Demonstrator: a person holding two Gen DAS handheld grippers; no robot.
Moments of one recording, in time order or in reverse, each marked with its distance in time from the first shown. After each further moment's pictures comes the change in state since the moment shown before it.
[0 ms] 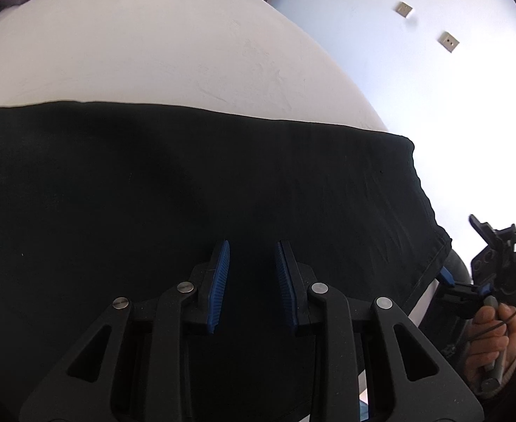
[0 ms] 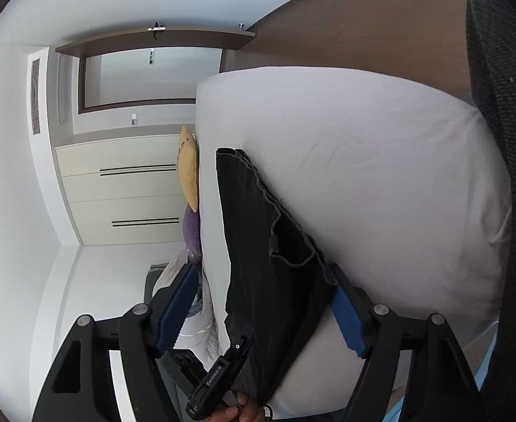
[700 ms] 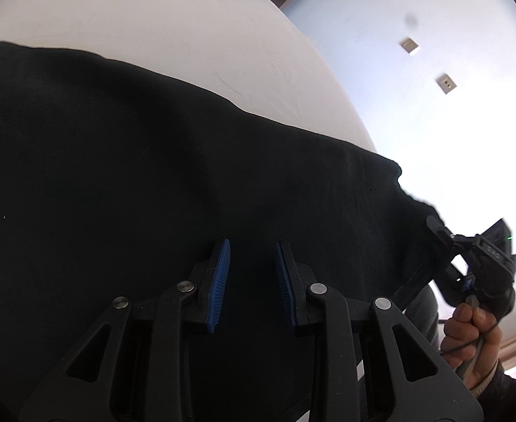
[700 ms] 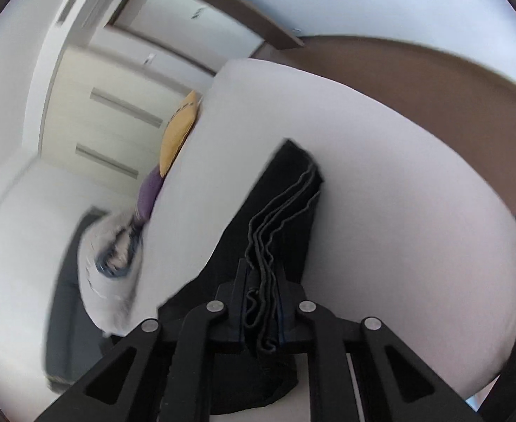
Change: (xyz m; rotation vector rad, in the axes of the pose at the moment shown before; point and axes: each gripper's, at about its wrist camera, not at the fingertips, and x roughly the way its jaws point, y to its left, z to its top) left arm -0.038 0.045 -0.017 -0.163 -0.033 -0.150; right arm 0.066 0.104 -0.032 -0.593 0.014 -0.264
